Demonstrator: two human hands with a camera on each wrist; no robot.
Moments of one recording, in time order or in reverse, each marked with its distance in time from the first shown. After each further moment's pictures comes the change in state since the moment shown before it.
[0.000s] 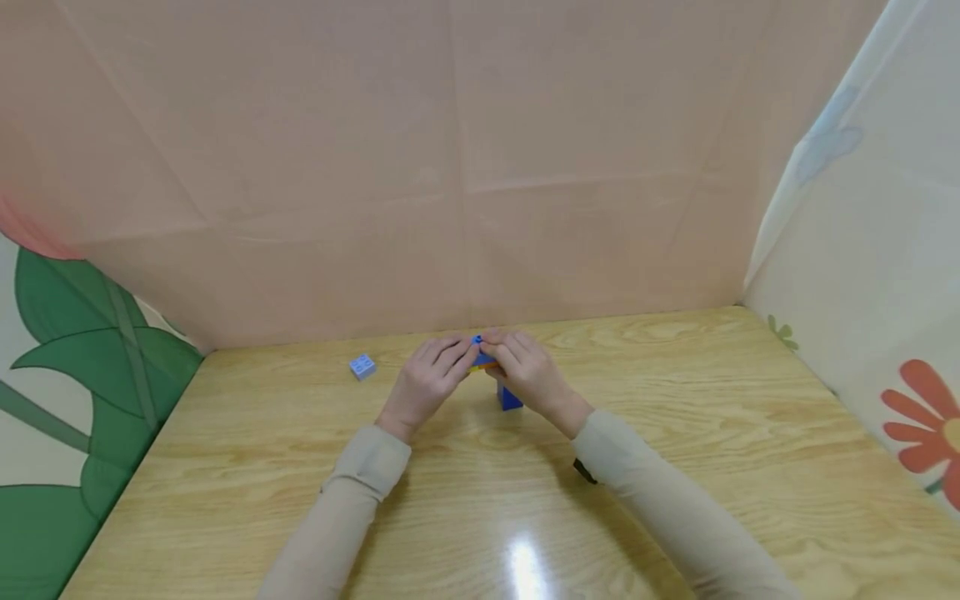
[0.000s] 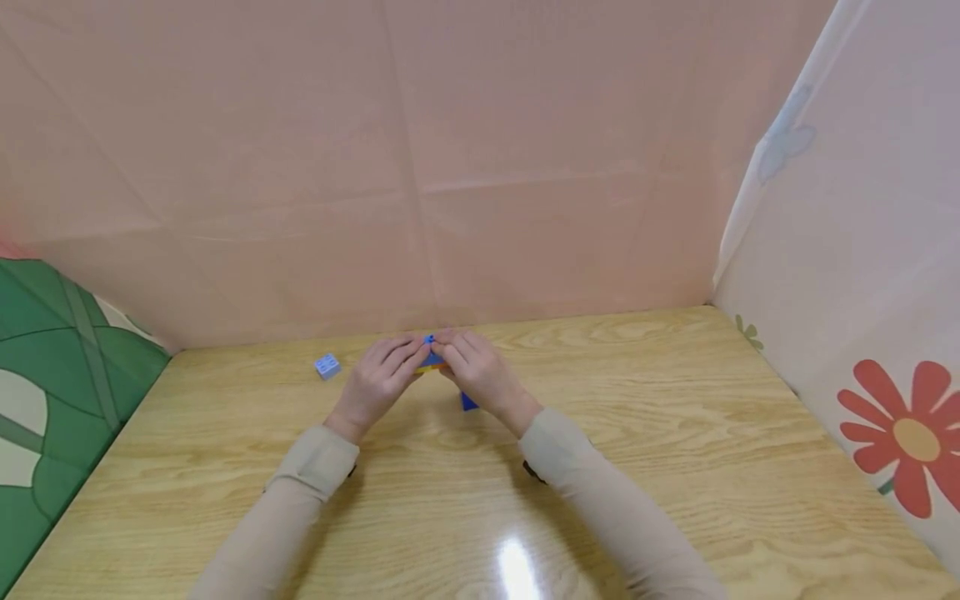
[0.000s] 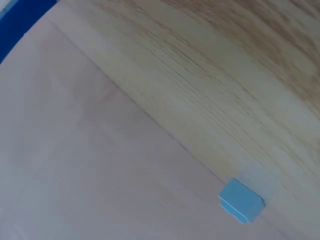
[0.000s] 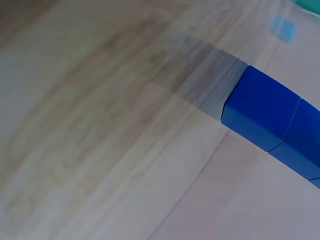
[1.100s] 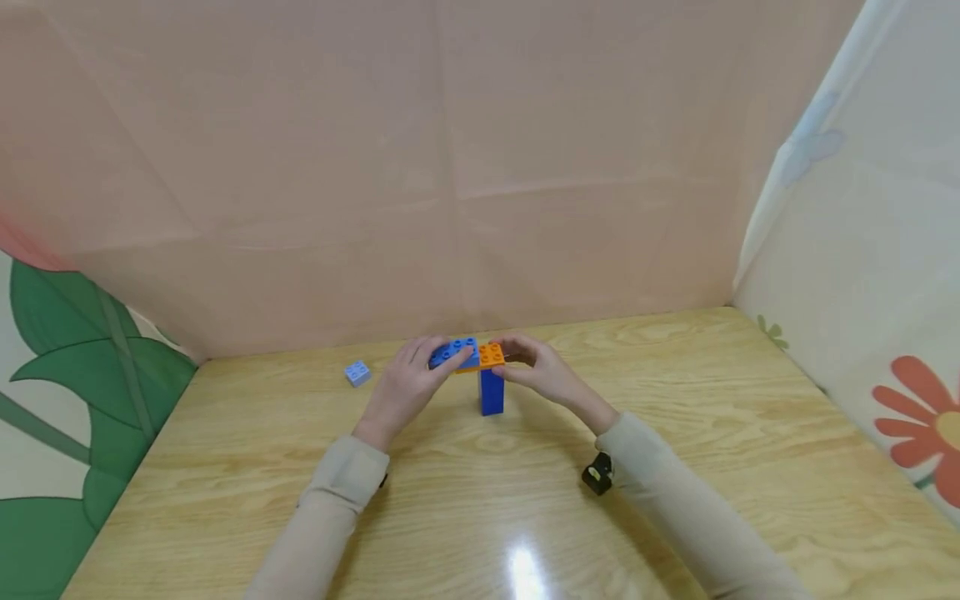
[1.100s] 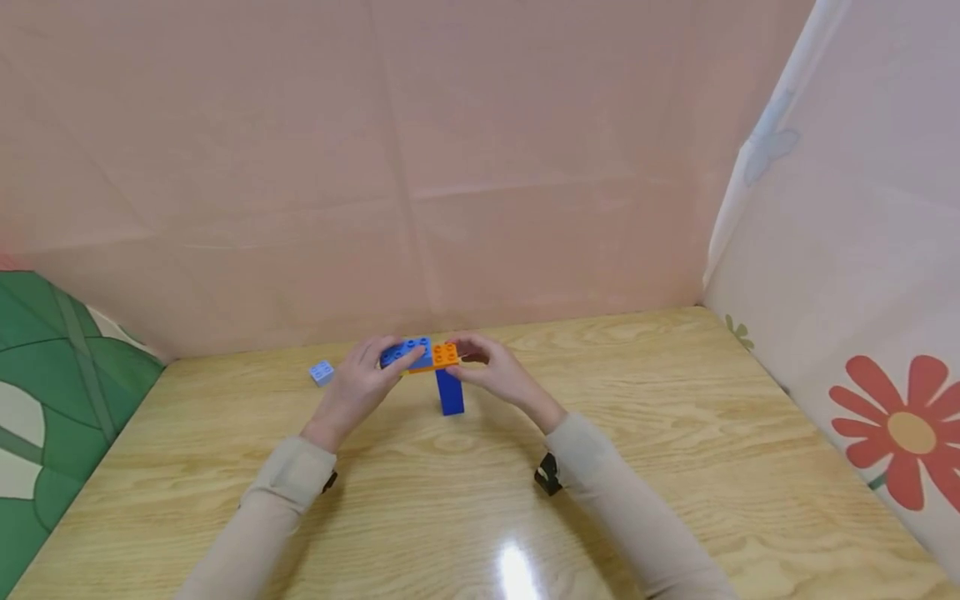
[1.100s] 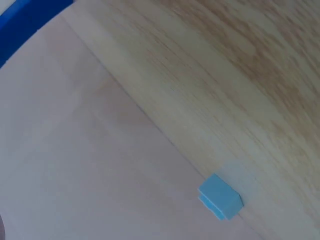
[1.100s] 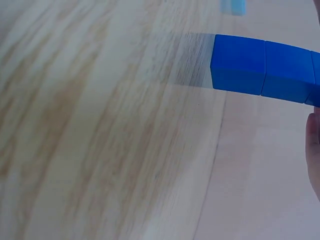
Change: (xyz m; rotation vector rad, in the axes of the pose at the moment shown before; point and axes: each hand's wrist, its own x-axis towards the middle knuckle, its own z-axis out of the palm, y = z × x) left_hand -0.008 -0.010 -0.021 -0.132 -0.347 -0.159; right_hand -0.013 0.016 -0.022 1.016 -0.493 1.077
